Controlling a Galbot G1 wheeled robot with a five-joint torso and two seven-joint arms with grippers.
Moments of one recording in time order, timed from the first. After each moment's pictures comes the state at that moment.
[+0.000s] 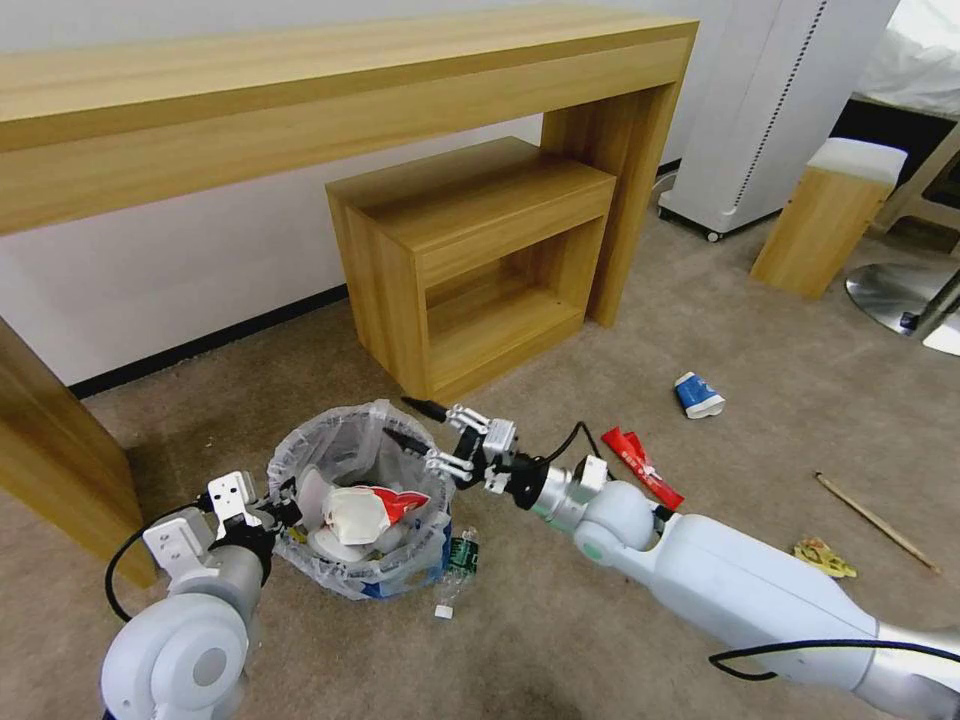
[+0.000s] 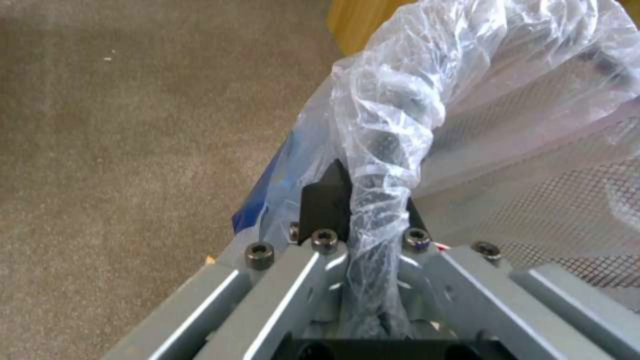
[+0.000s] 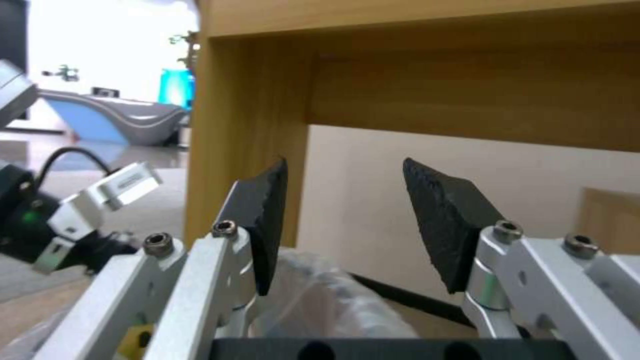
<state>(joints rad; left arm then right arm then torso) 1.49 -1.26 -0.62 -2.30 -0.86 0.60 -0.55 -0.54 0.88 -0.52 1.68 0.77 0.53 -0.32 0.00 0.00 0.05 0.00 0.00</state>
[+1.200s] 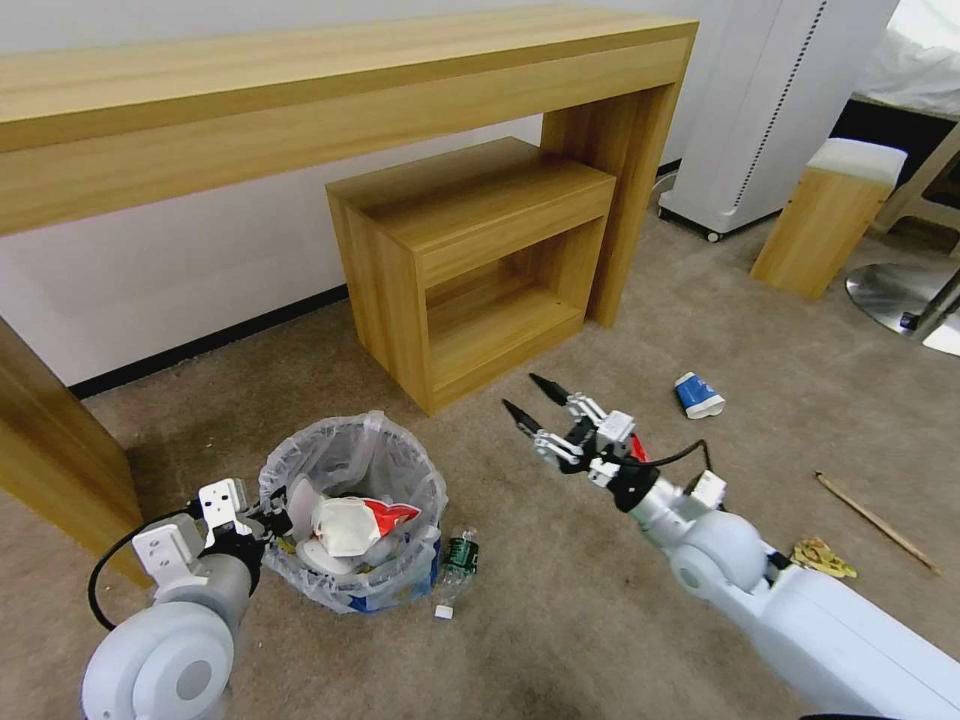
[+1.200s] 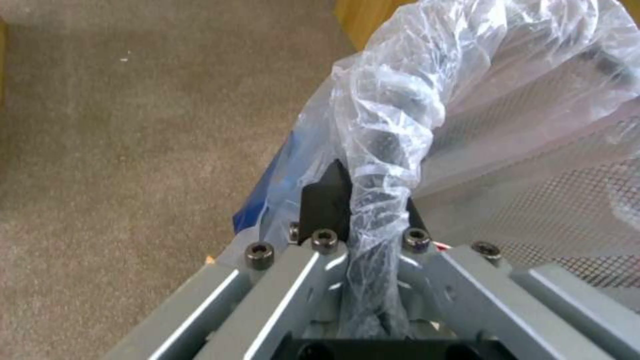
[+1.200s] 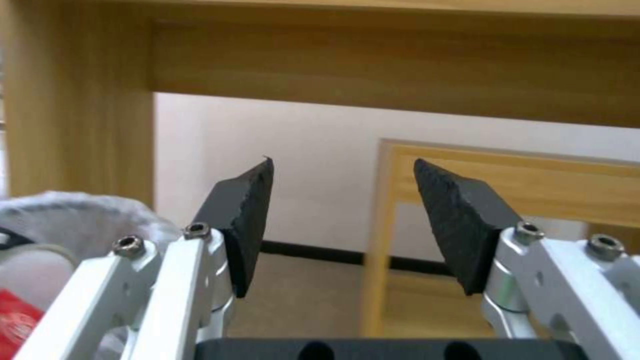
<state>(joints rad) 1.54 -1.19 -0.63 -2.33 -0.90 0.60 -0.58 -1.04 0.76 0.03 1.83 0.68 0.46 -0.24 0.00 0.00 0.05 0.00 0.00</state>
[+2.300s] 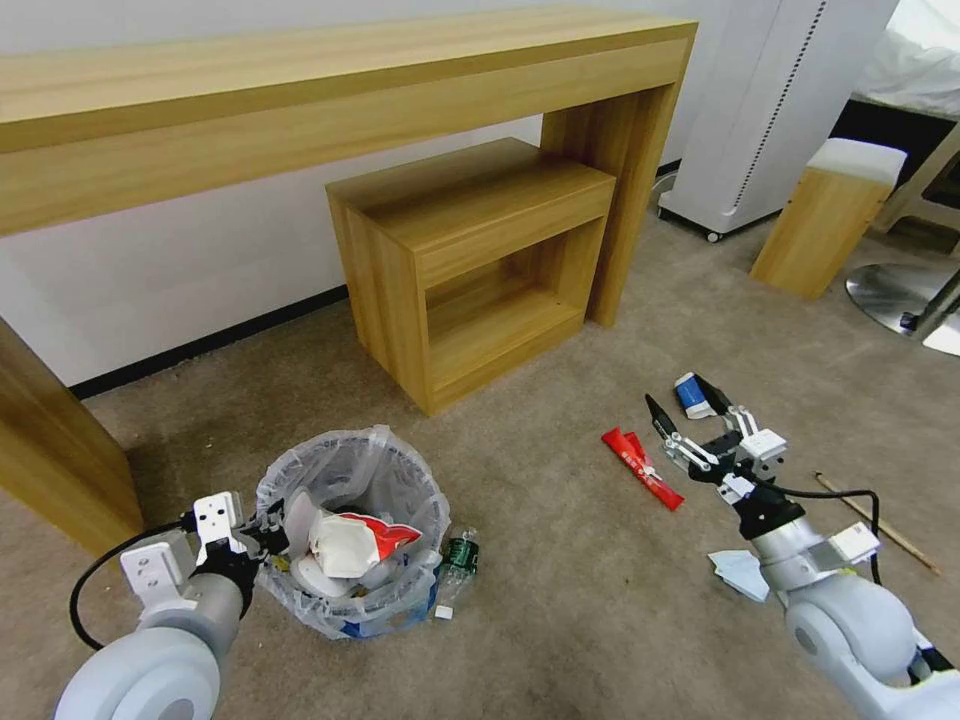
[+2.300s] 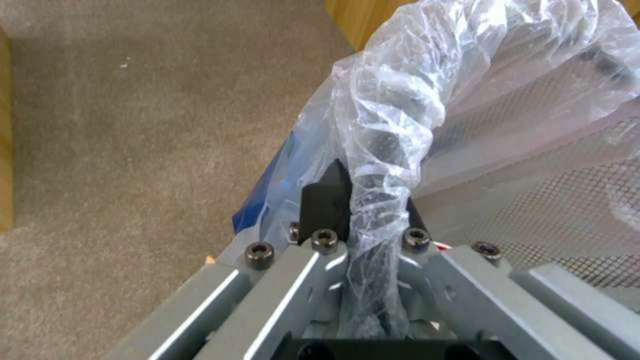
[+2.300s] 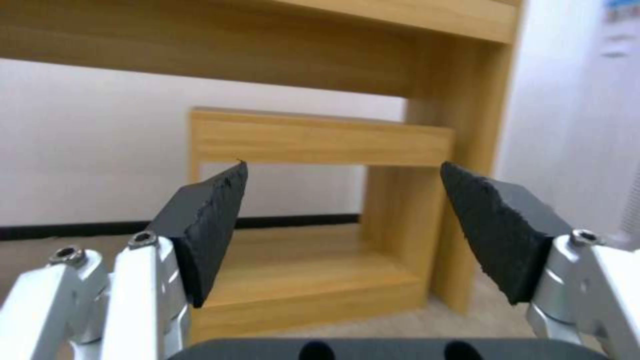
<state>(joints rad) 1.62 -1.12 -0.64 -2.39 -0.91 0.59 -0.59 -1.49 0.85 0.52 1.97 0.57 0.37 -0.03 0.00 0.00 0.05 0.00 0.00</state>
